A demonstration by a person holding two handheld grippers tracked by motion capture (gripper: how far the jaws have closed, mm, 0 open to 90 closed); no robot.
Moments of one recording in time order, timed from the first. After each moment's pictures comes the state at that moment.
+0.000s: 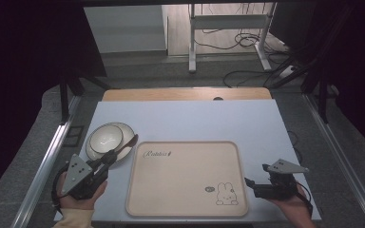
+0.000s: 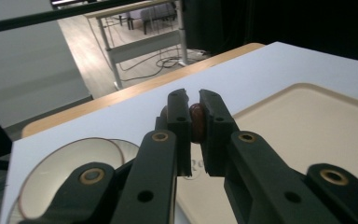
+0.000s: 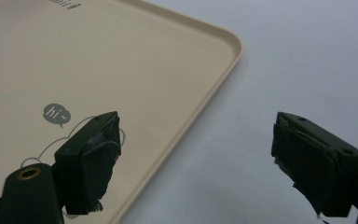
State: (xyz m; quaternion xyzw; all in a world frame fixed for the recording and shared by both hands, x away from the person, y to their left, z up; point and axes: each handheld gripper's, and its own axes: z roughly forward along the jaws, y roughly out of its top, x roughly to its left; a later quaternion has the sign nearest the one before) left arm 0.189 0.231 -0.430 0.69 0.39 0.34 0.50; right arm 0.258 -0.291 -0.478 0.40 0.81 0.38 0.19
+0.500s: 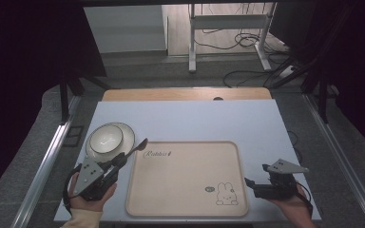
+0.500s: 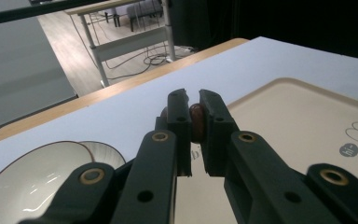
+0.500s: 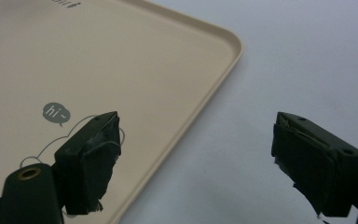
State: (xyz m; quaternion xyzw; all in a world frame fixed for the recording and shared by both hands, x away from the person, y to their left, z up) left arm 0.192 0.210 -0.437 0.71 0.37 0.33 0.50; right arm 0.258 -0.291 -0.478 0.40 0.81 0.38 0.19
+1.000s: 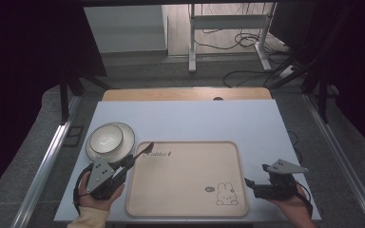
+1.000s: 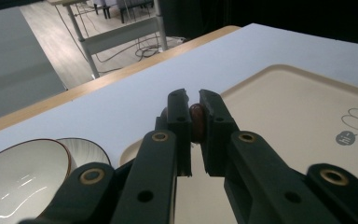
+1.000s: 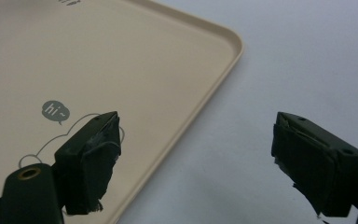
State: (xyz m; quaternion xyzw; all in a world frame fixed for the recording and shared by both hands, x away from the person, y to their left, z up) left arm 0.202 0.196 -0.449 0.73 0.37 0.32 0.49; right arm 0.258 -0.291 -0.479 0.39 0.81 0.38 0.19
